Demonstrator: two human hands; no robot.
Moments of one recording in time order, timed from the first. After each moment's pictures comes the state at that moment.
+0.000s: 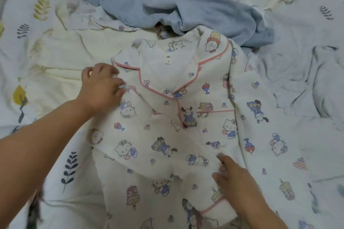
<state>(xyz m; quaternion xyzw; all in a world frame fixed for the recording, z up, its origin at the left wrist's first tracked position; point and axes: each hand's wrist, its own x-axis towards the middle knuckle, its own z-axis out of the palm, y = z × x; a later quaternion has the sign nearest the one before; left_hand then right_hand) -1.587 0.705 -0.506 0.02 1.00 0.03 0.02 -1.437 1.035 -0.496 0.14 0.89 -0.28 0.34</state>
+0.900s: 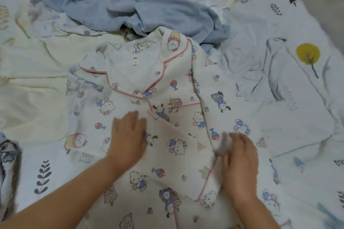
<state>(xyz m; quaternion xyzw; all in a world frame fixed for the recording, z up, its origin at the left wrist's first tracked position) -1.483 0.835 -0.531 0.11 0.99 0.07 0.10 -1.418 1.088 -0.510 0.17 0.96 -0.22 -0.03</state>
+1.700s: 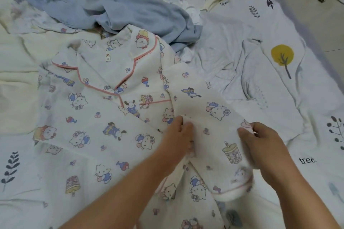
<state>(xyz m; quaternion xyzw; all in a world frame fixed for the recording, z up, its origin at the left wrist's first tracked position) -1.470 1.030 -0.460 -0.18 0.71 0.62 0.28 -1.454 1.202 -0.426 0.30 0.83 -0.45 0.13</state>
